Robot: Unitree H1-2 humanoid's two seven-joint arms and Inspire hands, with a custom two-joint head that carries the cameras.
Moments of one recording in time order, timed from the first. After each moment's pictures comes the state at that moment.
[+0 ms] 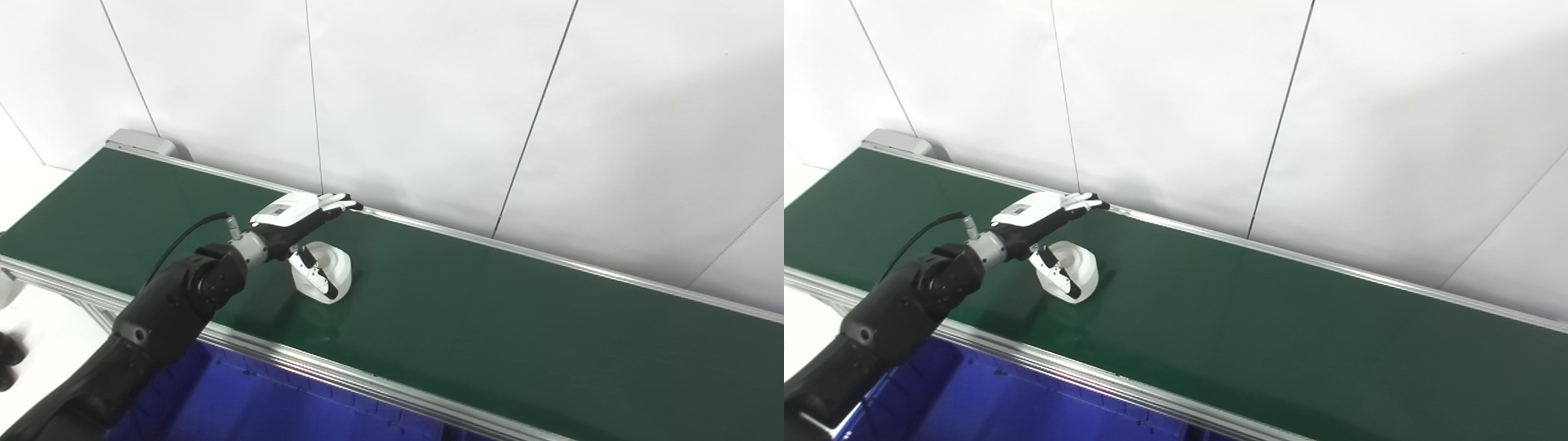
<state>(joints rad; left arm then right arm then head) -0.29 0.54 -0.24 0.20 0.64 -0.13 -0.27 0.40 -0.24 0.26 0.09 -0.39 -0.35 0.02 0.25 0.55</state>
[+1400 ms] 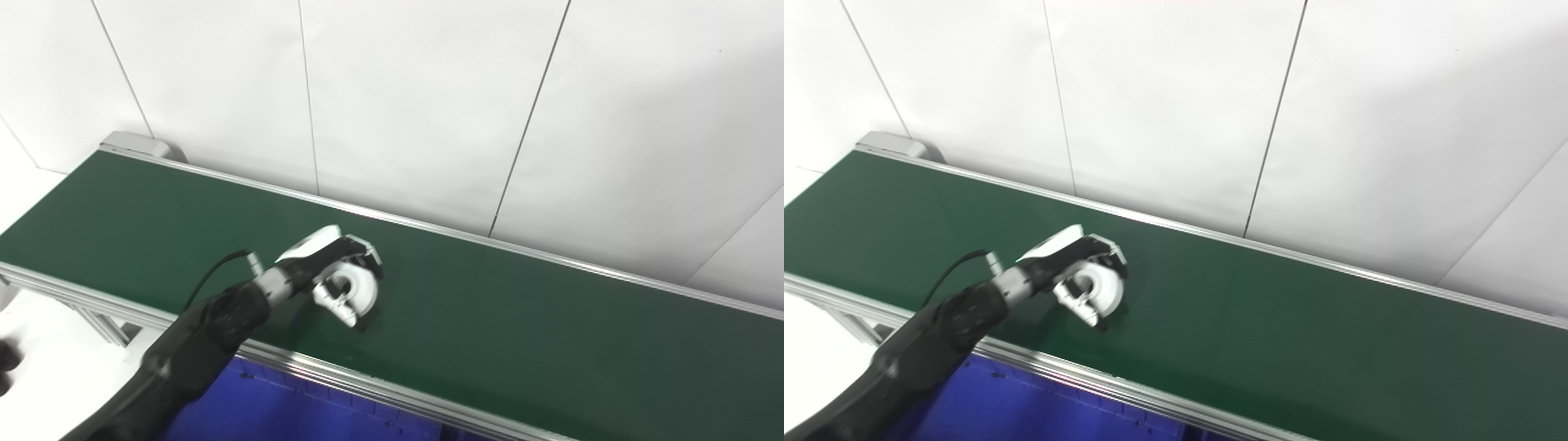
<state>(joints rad) -0.12 0.43 -0.19 0.21 0.29 -0.25 -0.22 0.43 -0.24 0.25 0.03 -0.40 -0.35 0.02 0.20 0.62</state>
